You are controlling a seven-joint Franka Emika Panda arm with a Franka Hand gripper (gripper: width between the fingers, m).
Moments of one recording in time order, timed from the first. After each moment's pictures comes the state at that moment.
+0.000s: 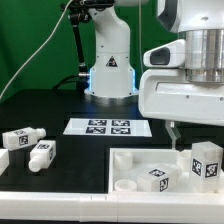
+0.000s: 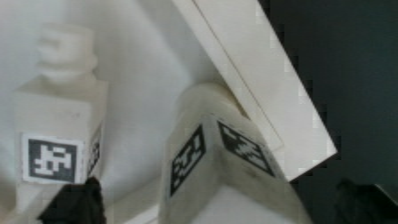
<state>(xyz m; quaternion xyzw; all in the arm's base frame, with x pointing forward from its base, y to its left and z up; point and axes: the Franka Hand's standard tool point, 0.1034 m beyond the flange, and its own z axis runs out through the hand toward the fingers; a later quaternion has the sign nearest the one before) 0.652 0.143 0.082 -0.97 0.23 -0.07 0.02</state>
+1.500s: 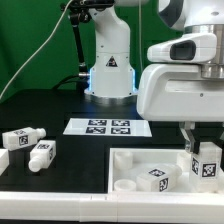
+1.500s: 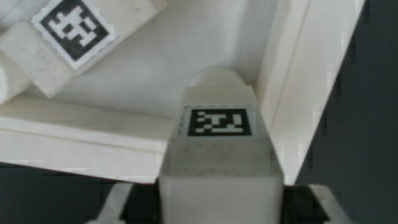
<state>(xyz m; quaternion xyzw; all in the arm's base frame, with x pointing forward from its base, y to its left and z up) 0.657 0.144 0.086 -0.99 -0.08 -0.08 -0.02</state>
